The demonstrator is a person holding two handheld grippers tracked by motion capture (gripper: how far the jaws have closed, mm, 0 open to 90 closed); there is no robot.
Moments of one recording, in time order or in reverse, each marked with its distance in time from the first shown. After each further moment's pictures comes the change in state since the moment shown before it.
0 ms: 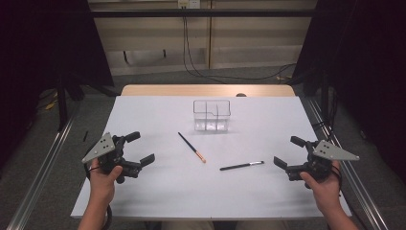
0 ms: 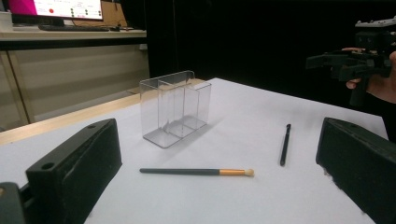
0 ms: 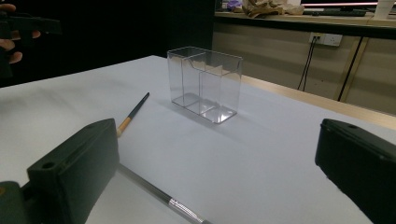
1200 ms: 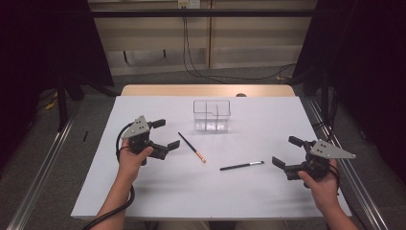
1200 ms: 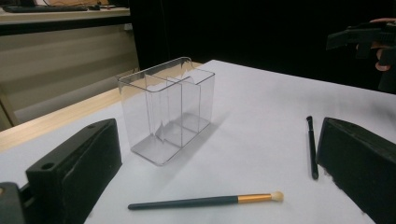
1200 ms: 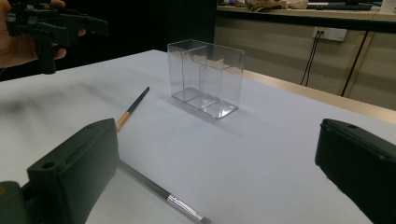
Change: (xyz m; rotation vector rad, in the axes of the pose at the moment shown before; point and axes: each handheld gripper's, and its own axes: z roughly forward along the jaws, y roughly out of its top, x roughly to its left) left arm 0.018 0.005 0.088 0.089 -0.051 0.030; right arm -0.002 -0.003 0.006 0.021 0.009 -0.002
